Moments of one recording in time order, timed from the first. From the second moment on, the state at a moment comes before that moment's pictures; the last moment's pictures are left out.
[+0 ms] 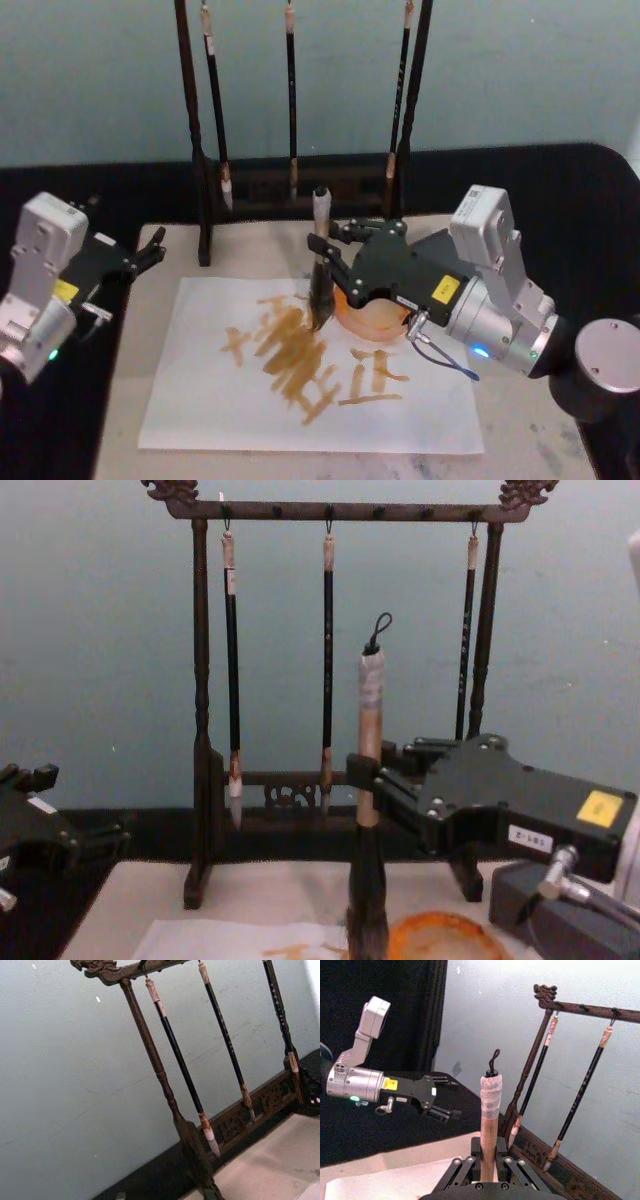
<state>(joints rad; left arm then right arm) -0.20 0.60 0.45 -1.41 -0.25 -0.12 0.03 0.23 0.39 -0.47 -1.52 0.26 -0.19 0.52</state>
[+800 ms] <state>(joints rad) -0.20 0.60 0.45 -1.41 -0.25 -0.12 0.03 0.21 0.40 -0.46 -1.54 0.23 -0.19 0.51</state>
